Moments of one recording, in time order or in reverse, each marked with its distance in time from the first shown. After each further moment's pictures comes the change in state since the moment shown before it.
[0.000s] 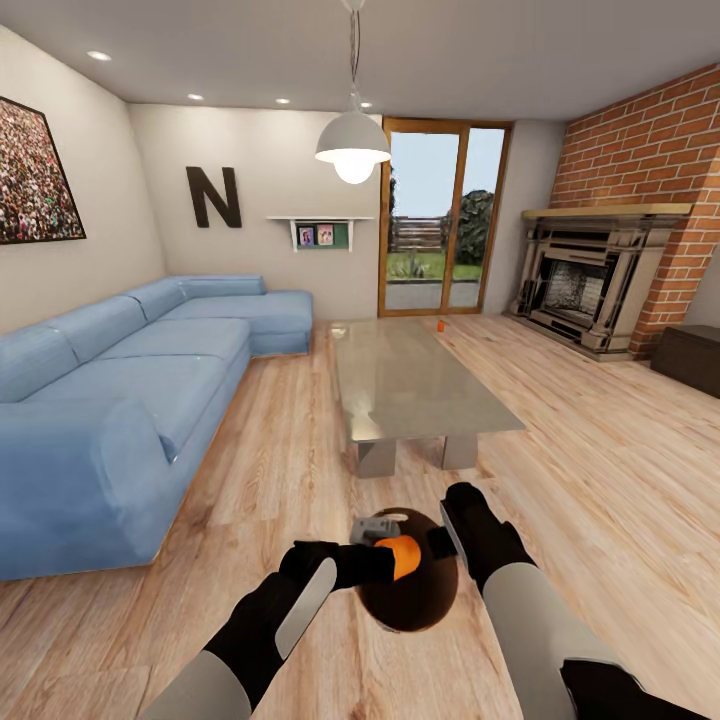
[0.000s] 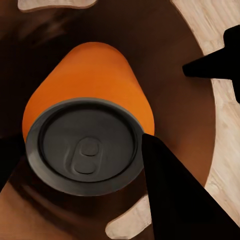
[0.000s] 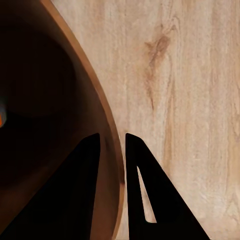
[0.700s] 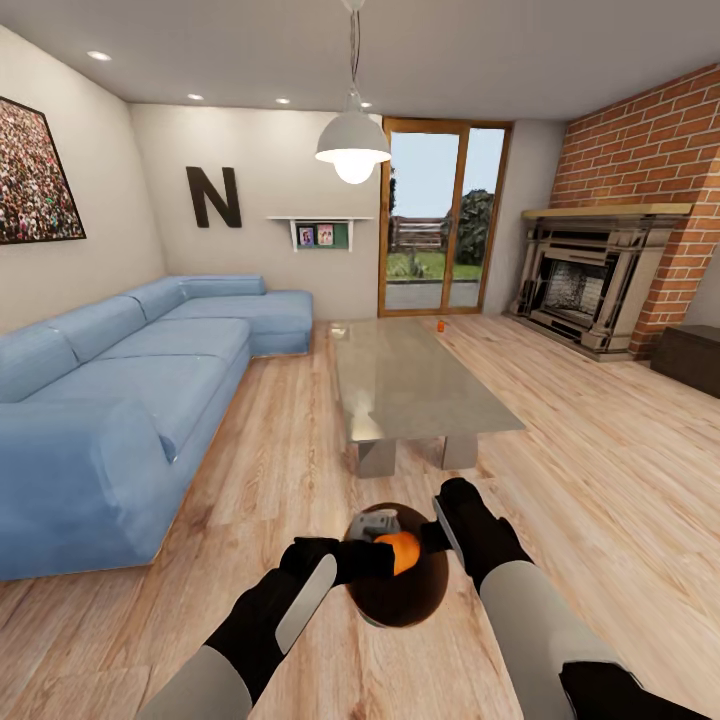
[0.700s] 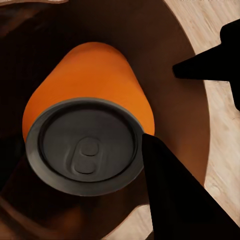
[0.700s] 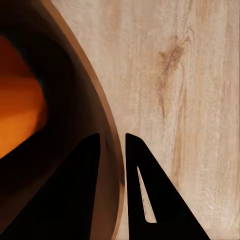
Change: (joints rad) left arm -0.012 0.000 -0.002 0.004 0.000 -0.003 0.000; right arm 0.000 0.000 0.078 -0.031 -0.061 0.017 0.033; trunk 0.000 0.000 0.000
